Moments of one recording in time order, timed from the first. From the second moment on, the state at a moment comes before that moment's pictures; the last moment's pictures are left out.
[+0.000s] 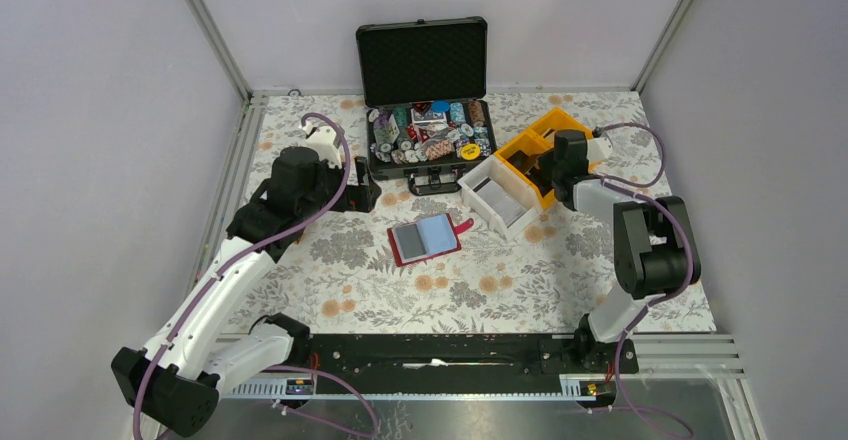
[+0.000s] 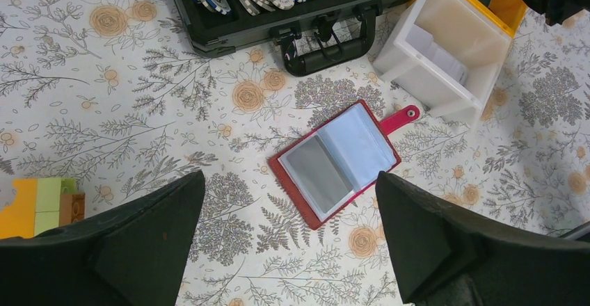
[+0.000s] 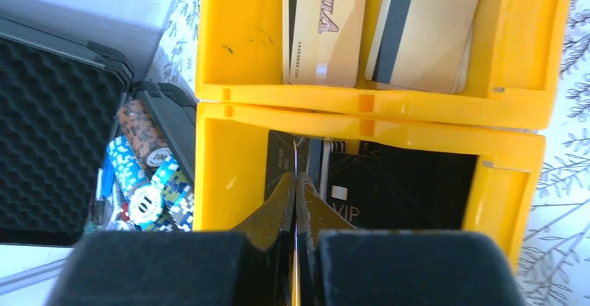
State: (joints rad) left arm -0.43 0.97 0.98 -0.53 0.04 -0.30; right arm 0.14 1.70 0.89 0.23 0.27 1.04
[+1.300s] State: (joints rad) left arm -0.55 0.92 0.70 0.05 0.44 -0.74; right arm 0.27 1.06 0.76 0.15 -0.35 0.67
